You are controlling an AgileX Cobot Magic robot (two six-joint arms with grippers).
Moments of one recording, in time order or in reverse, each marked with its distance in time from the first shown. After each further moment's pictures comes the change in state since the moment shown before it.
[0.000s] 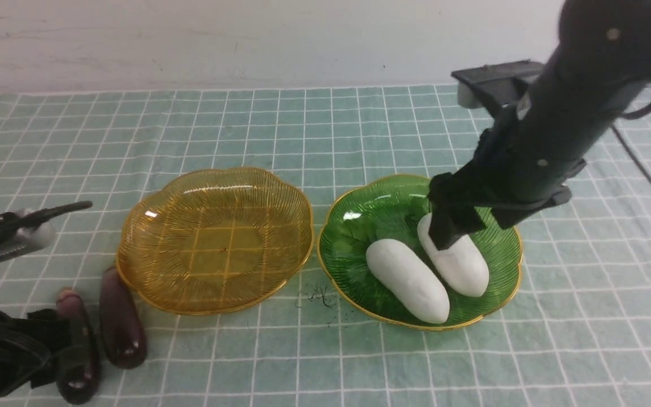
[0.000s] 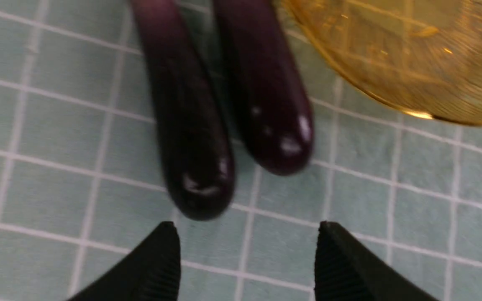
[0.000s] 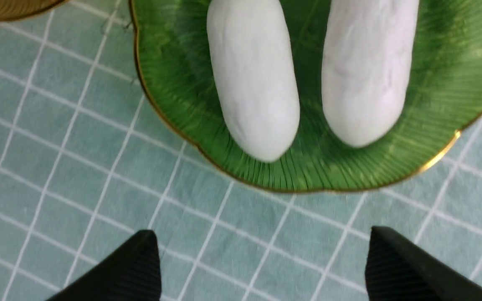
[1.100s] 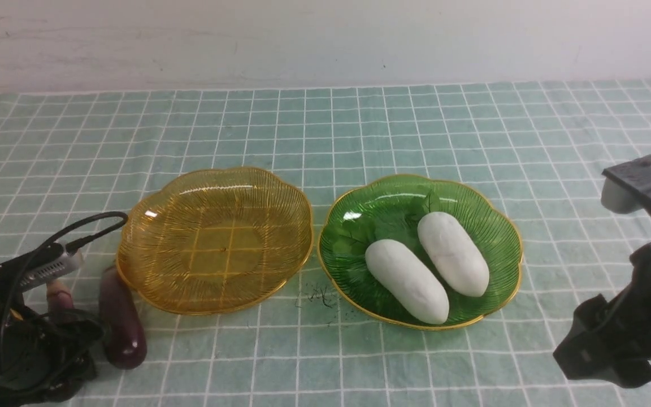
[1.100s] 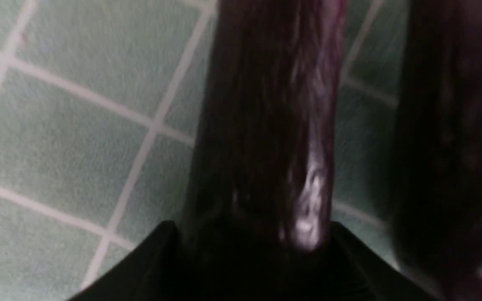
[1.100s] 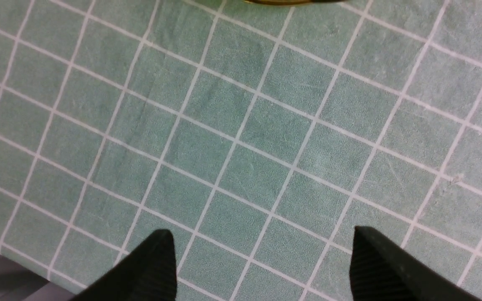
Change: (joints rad) right arm 0.000 -0.344 0.357 -0.017 0.012 -0.001; left arm 0.012 0.545 -0.035 0.040 -0.212 -0.142
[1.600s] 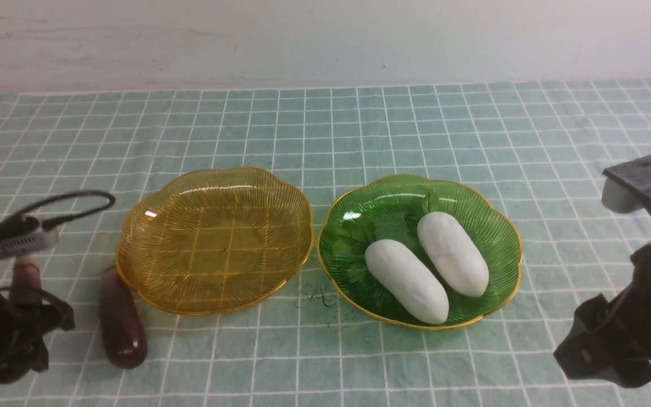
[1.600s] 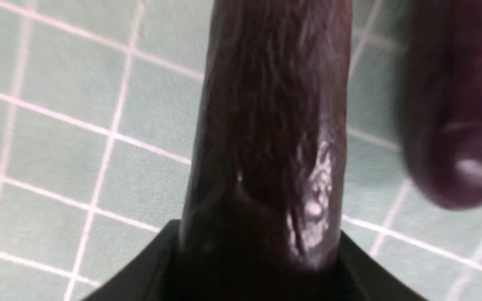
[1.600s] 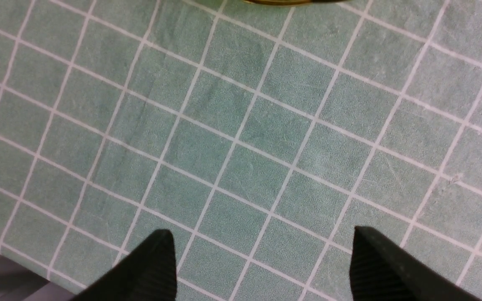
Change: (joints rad) right arm 0.000 -0.001 0.000 0.000 0.000 0.000; left arm 0.000 -0.211 -0.179 0.146 0.393 0.003
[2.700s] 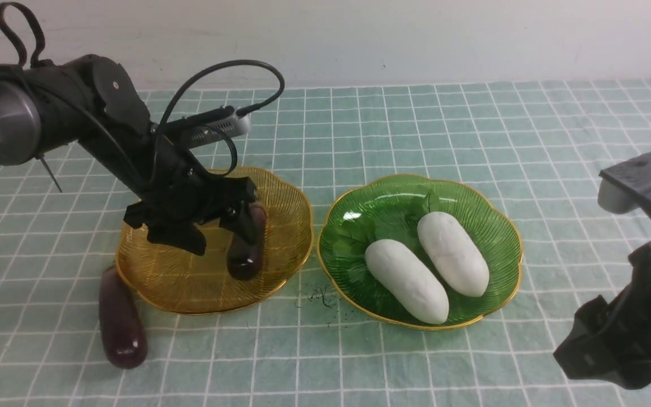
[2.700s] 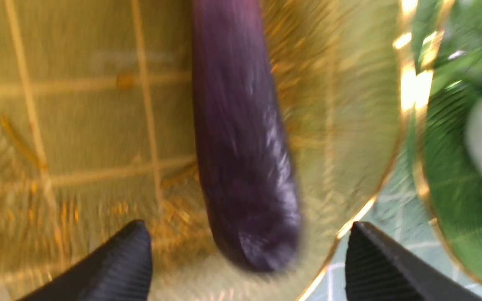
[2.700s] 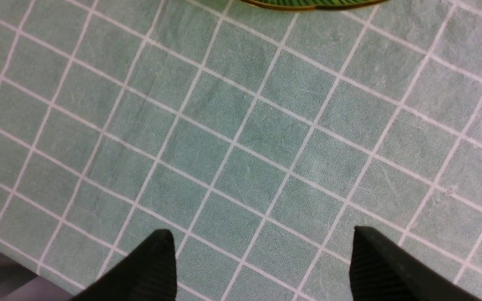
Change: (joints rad) right arm 0.000 0.000 0.000 -0.001 -0.007 -0.050; left arm -0.250 0.581 -0.676 -0.459 0.106 0.377
